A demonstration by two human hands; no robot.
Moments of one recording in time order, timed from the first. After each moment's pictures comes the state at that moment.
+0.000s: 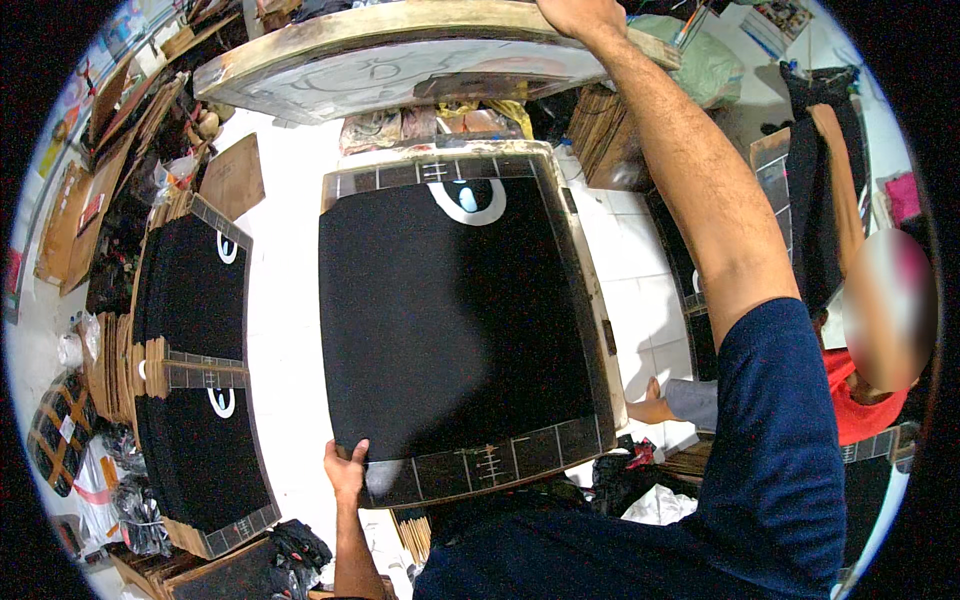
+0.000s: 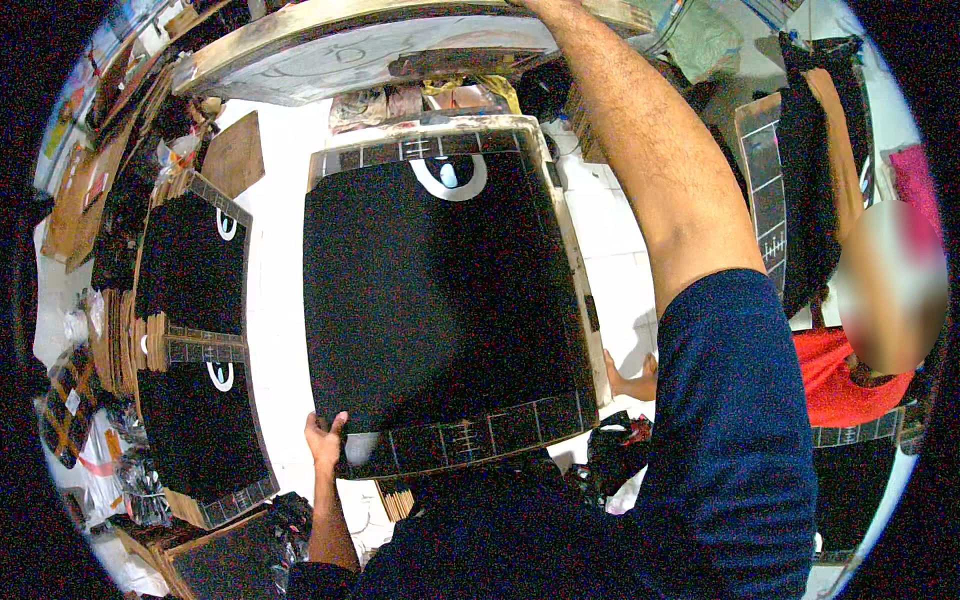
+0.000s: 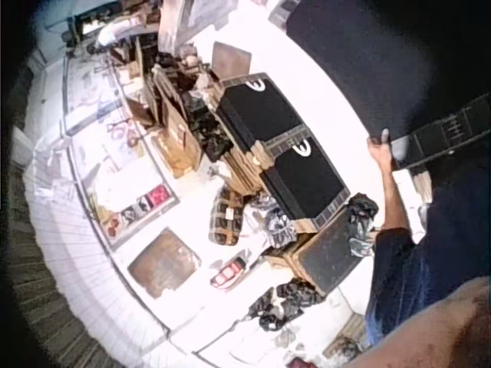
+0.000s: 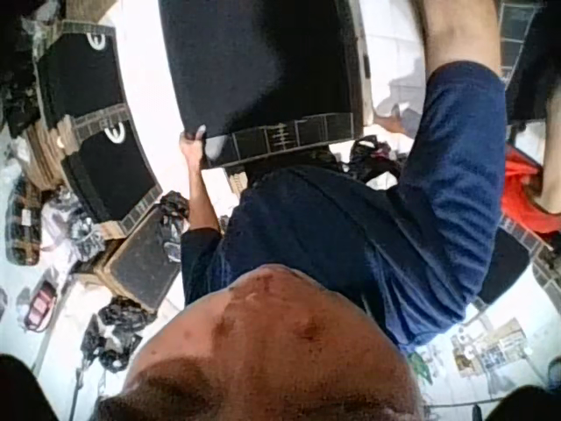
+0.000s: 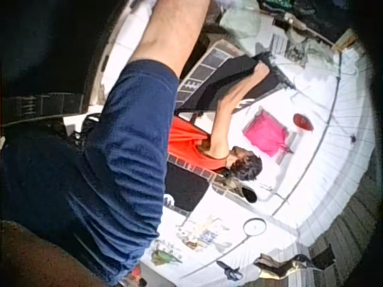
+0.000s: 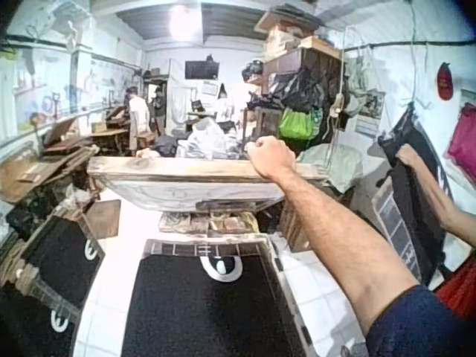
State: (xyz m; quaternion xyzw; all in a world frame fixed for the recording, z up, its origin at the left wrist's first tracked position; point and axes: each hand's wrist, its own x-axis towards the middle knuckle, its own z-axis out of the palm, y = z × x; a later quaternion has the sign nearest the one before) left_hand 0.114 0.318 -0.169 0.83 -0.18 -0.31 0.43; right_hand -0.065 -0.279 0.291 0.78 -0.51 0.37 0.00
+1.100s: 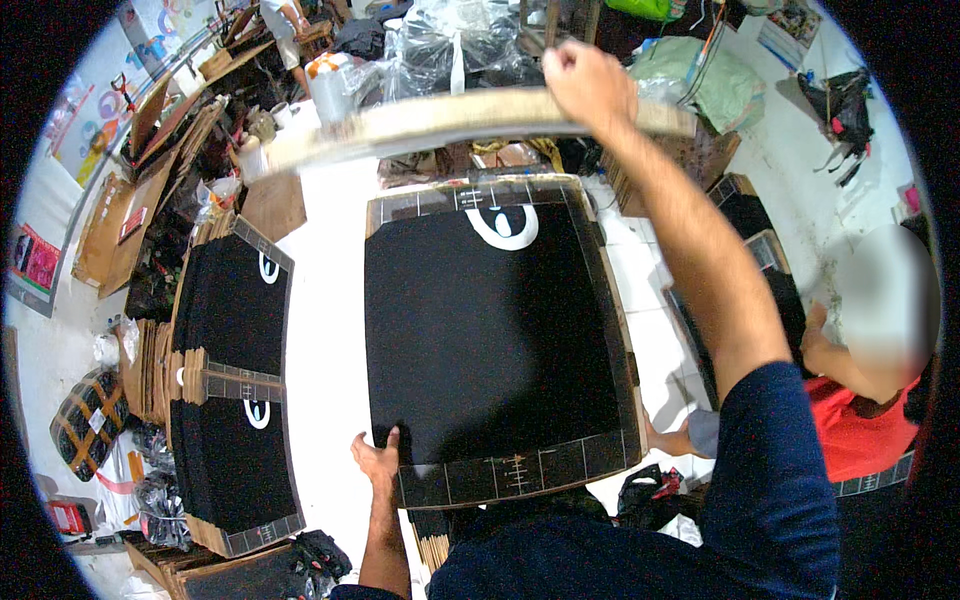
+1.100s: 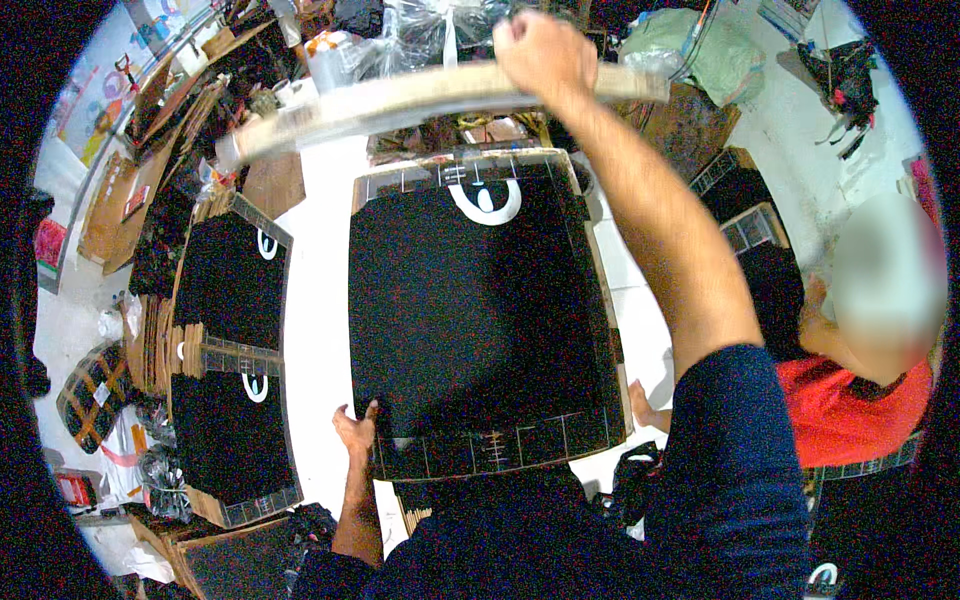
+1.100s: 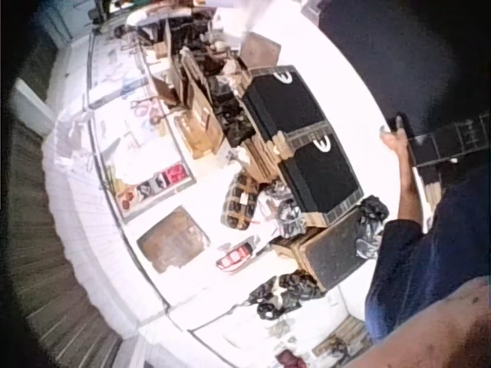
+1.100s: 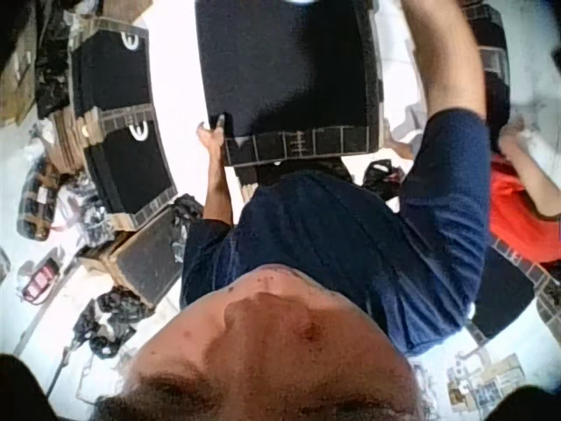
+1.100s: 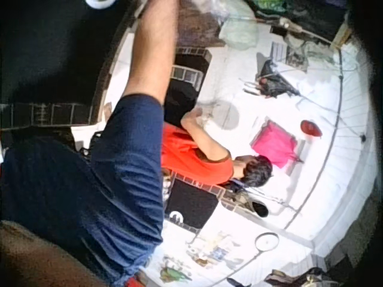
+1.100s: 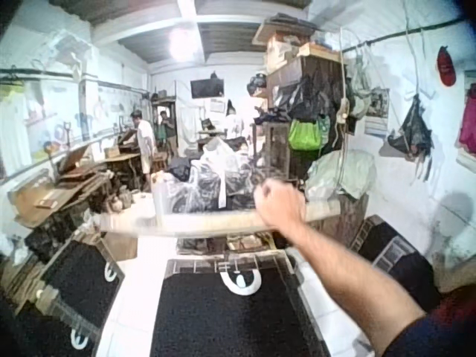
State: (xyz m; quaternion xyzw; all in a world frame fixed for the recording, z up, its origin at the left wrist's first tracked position) left_hand 0.108 0.241 -0.143 0.92 -0.20 -0.13 0.30; right_hand -0.079 -0.255 0.248 0.78 -0.51 0.37 0.00
